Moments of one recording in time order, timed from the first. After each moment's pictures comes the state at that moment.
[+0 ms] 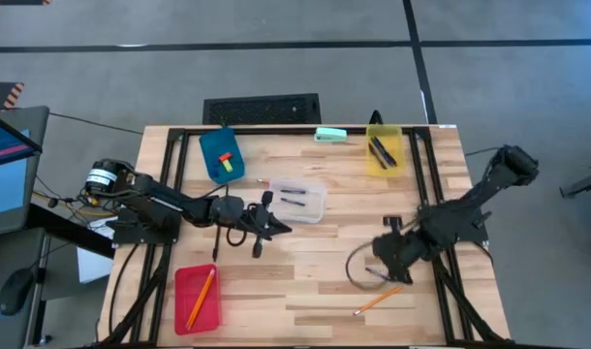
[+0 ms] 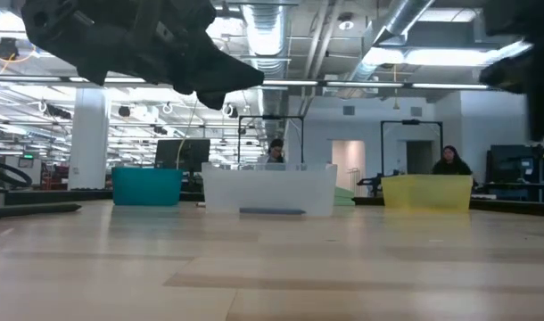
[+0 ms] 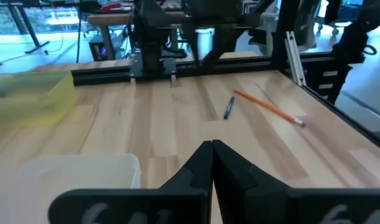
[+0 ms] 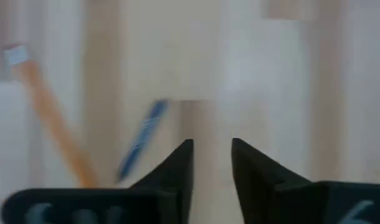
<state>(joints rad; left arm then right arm) -0.12 1.52 0.53 0.79 0.03 0.03 0.63 1.23 0.81 -0.83 0.21 0.59</state>
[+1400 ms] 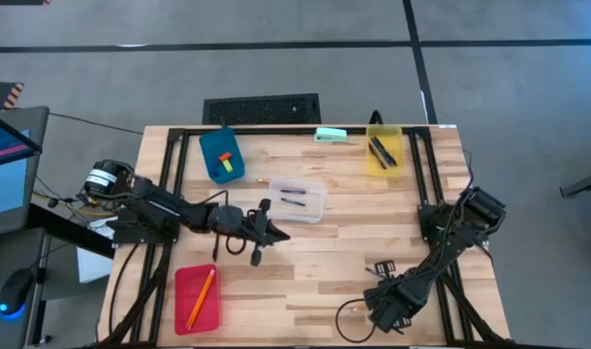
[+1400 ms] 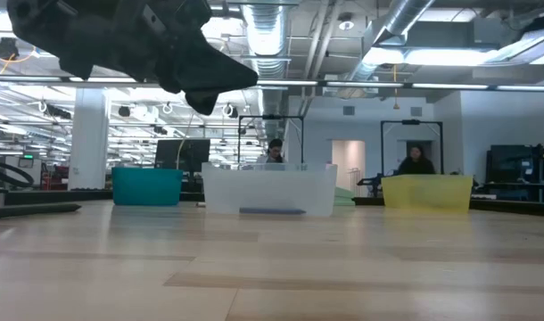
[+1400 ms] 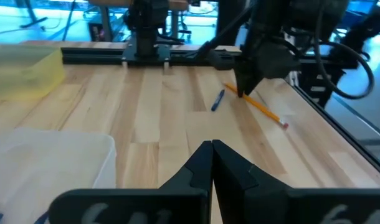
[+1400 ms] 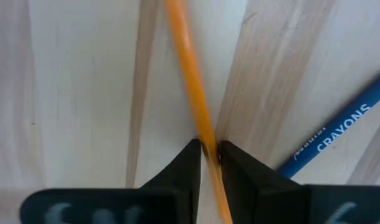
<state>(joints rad) -0.20 1.52 0.54 0.75 -0.06 -0.09 0.84 1.85 1.07 -0.78 0.02 0.66</state>
